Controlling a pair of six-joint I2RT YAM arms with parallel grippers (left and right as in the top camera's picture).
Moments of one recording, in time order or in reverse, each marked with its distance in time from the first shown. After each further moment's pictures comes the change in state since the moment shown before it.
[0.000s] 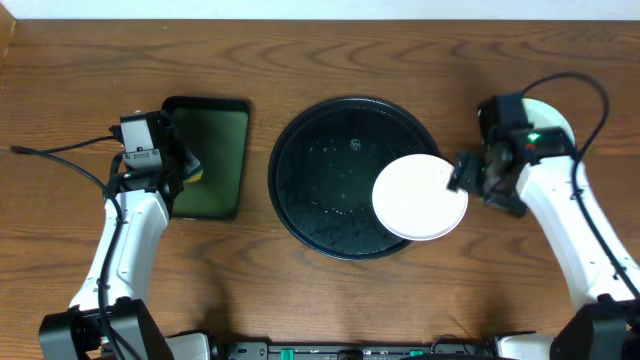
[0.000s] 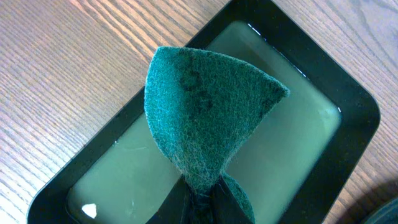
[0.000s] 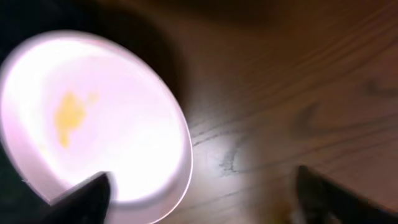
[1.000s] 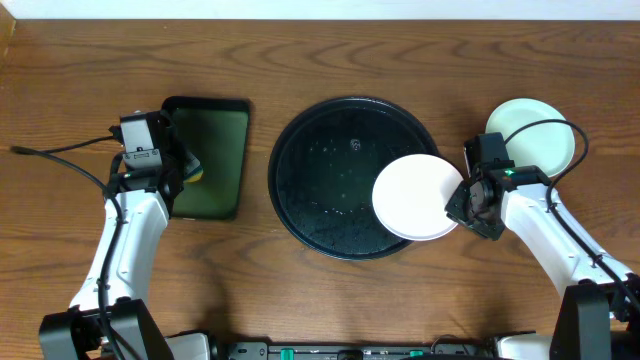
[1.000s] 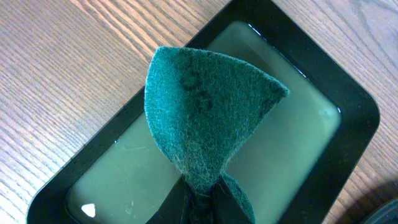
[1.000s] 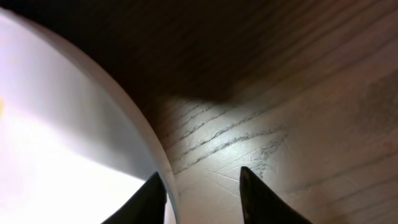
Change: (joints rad) left arm 0.000 0.000 0.000 0.000 0.000 -0.003; right arm 0.010 0.000 -0.287 0.296 -0.037 0.167
